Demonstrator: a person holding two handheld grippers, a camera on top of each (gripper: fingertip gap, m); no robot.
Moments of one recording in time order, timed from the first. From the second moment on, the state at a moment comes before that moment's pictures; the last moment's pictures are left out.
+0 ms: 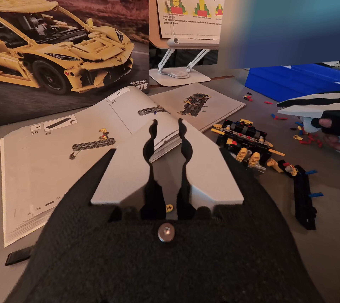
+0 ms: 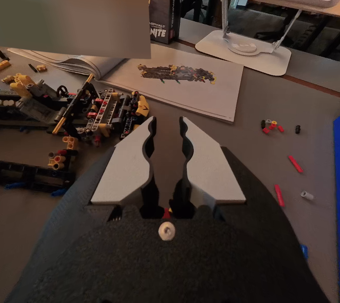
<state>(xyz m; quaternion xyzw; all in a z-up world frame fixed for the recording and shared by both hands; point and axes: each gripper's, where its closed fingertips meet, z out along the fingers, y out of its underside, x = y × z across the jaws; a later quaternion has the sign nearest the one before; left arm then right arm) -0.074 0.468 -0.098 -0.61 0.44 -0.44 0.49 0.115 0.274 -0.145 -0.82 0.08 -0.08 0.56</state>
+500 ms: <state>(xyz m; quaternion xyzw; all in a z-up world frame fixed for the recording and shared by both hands) -0.073 0.485 -0.108 -0.64 0.41 -0.47 0.46 0.115 0.279 -0.153 -0.83 0.10 -0.04 0.55</state>
